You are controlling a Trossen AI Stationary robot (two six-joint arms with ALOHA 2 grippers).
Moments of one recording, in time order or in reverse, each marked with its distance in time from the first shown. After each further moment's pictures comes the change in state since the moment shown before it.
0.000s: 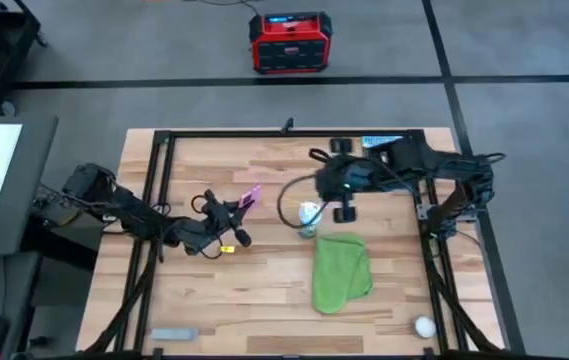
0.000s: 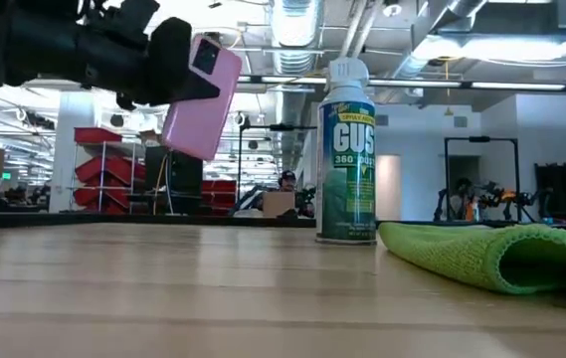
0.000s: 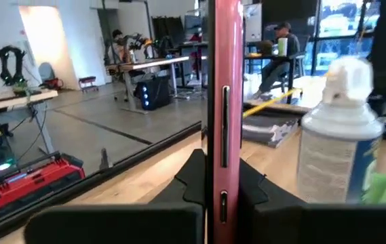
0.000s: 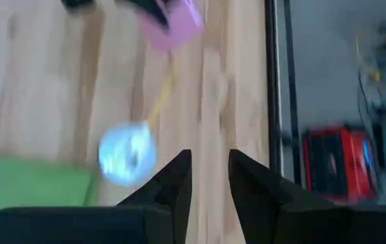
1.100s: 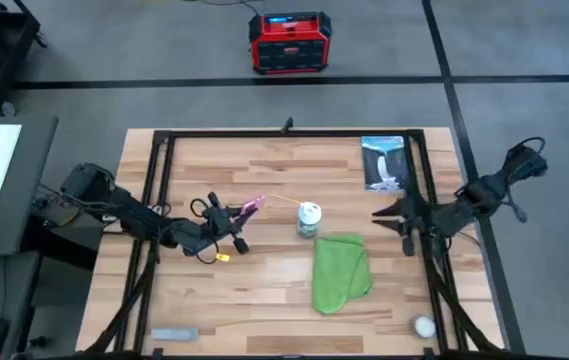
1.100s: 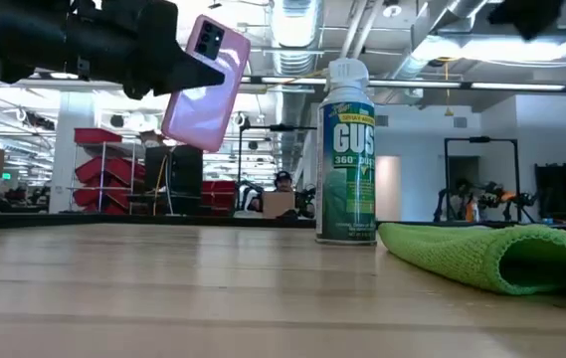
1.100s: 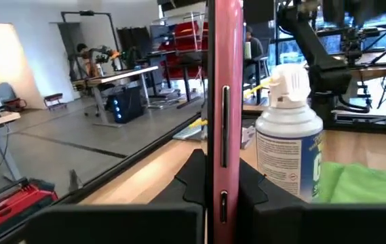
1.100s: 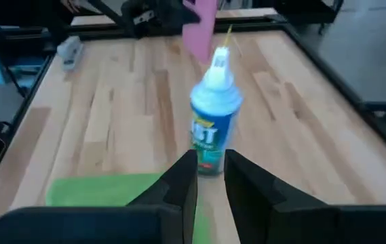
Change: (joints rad) left arm -0.021 -0.013 0.000 0.011 0.112 0.079; right arm 0.428 -1.001 -1.425 0.938 0.167 0.441
